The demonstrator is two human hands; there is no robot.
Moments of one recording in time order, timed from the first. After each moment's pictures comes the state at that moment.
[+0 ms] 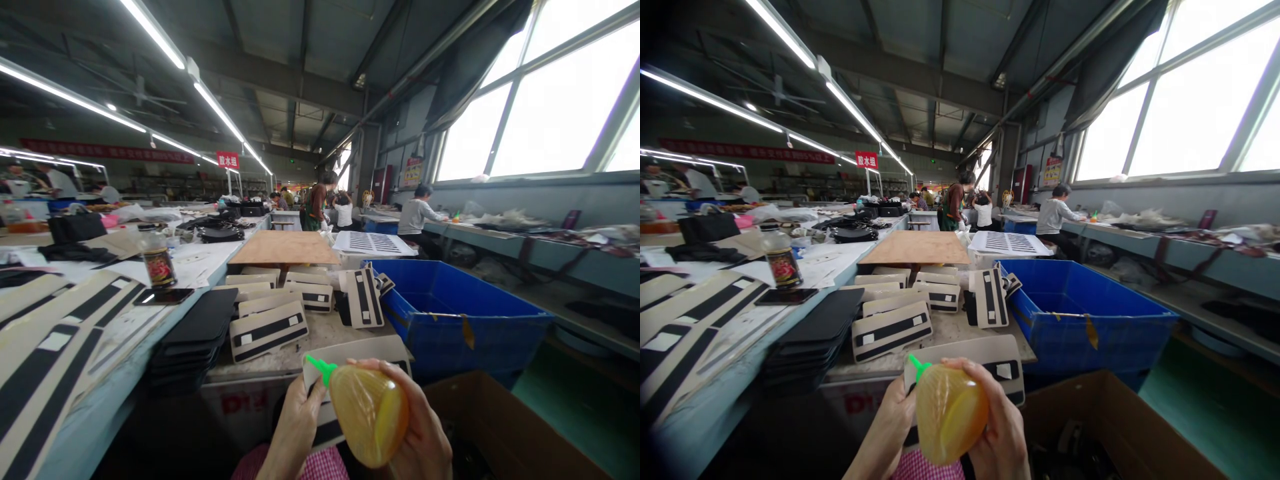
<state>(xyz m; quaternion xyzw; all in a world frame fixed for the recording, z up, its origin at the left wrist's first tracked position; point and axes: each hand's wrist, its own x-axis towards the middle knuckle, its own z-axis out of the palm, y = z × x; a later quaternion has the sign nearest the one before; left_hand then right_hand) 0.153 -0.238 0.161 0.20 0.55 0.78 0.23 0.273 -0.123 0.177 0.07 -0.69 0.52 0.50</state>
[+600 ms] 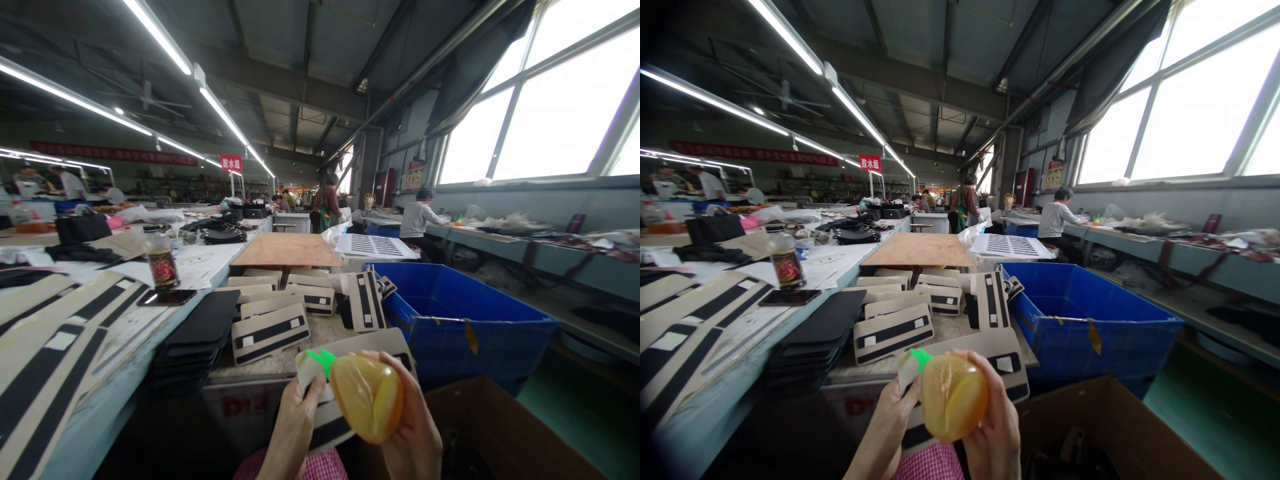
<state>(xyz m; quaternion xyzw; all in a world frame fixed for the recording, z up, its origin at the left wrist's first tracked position) 0.151 -0.244 0.158 0.19 0.56 0.78 0.21 0.254 -0.124 0.164 0.01 -0.67 0.51 0.55</state>
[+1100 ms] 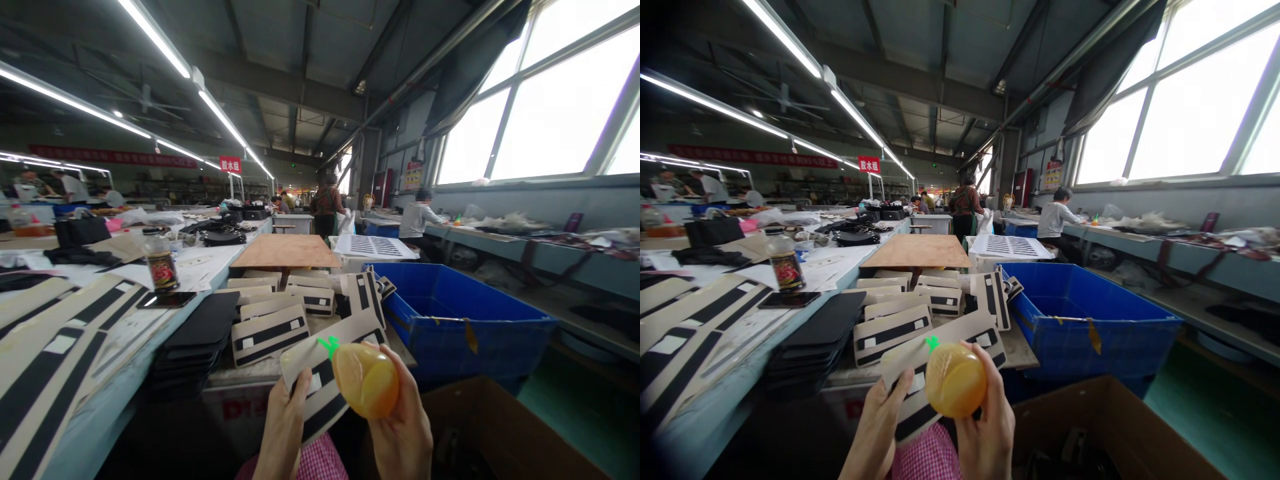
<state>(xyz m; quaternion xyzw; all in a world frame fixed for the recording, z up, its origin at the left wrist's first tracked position) 0.150 -0.250 0.163 0.12 0.54 0.82 0.15 0.243 -0.142 0.168 -0.07 -0.66 0.48 0.57</state>
